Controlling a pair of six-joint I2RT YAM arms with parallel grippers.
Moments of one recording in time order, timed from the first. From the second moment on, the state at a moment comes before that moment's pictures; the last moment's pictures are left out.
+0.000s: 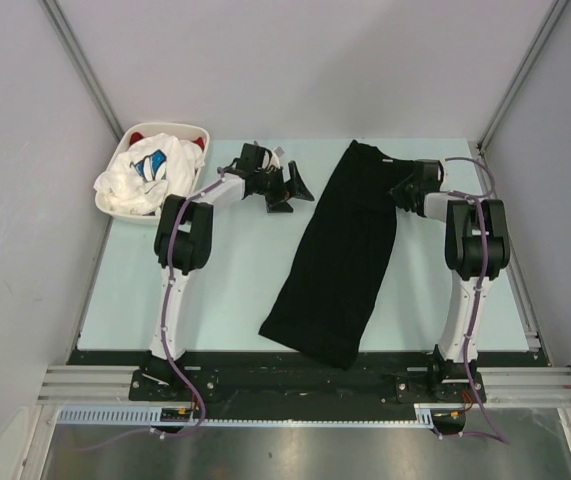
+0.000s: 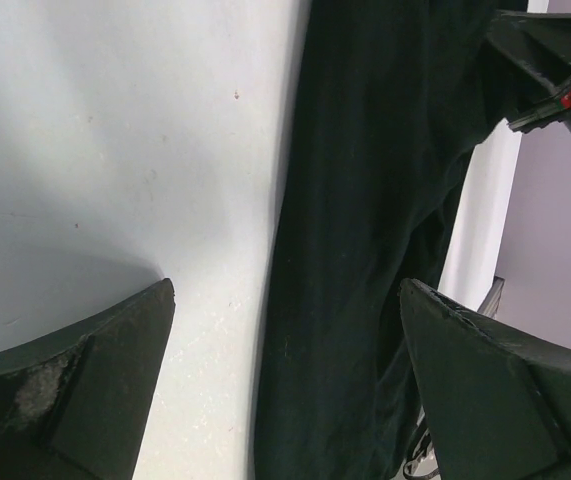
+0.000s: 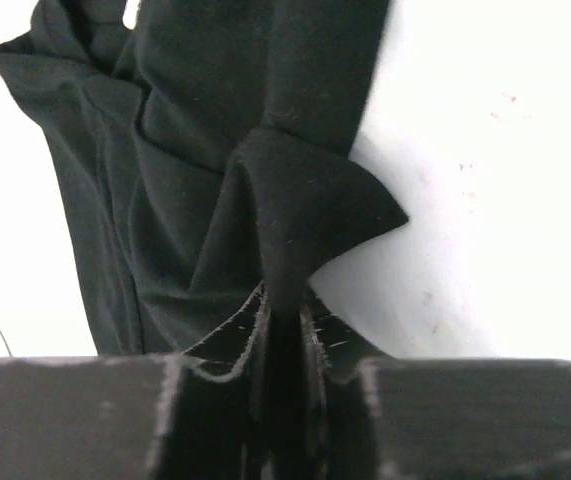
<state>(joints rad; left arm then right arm) -0.33 2.40 1.88 -0.32 0.67 -0.60 0.00 2.14 1.35 0.13 -0.08 0.93</state>
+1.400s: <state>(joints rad) -0.26 2.23 1.60 -0.23 0.66 -0.61 0.07 2.48 2.11 -0.38 0.01 0.64</state>
